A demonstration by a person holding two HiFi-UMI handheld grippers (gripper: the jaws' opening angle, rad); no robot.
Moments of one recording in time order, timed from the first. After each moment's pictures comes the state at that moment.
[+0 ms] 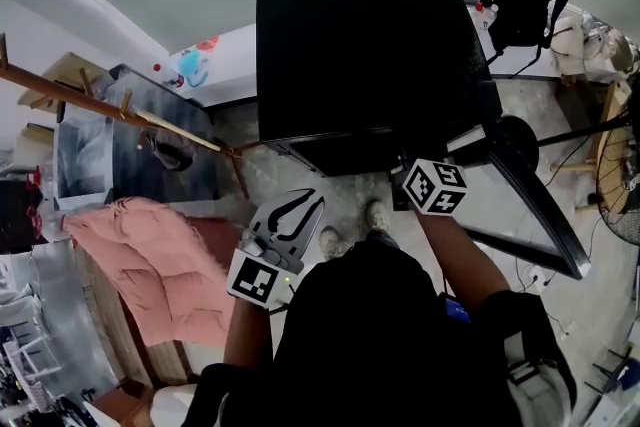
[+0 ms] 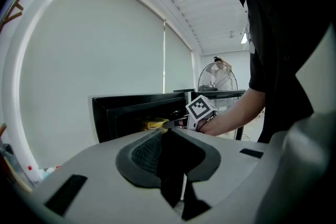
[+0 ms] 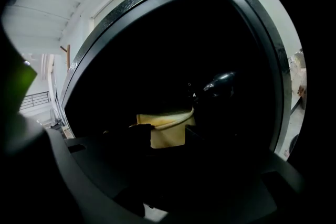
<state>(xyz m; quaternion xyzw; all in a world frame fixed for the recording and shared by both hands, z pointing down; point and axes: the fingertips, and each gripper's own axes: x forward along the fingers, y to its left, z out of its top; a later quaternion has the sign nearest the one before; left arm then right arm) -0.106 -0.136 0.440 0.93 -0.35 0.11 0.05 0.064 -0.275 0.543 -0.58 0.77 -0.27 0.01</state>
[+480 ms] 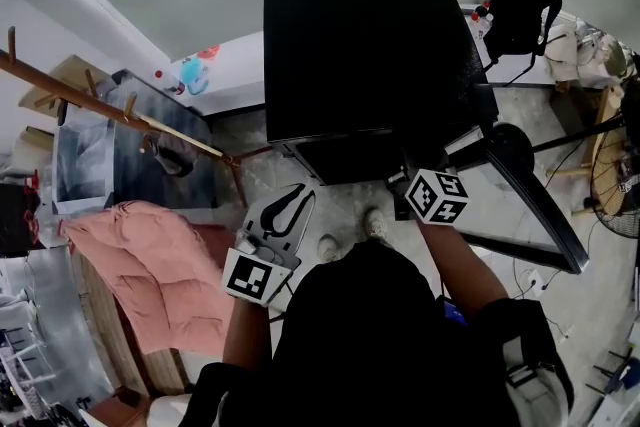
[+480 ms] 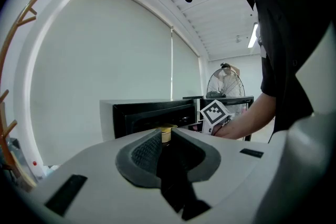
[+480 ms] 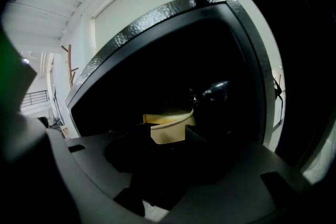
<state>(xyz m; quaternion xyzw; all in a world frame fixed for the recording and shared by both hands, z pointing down) -0.133 -0.146 0.430 0.92 -0.39 0.08 0.05 0.062 -0.259 0.533 -0.59 0.76 -0.27 0.01</state>
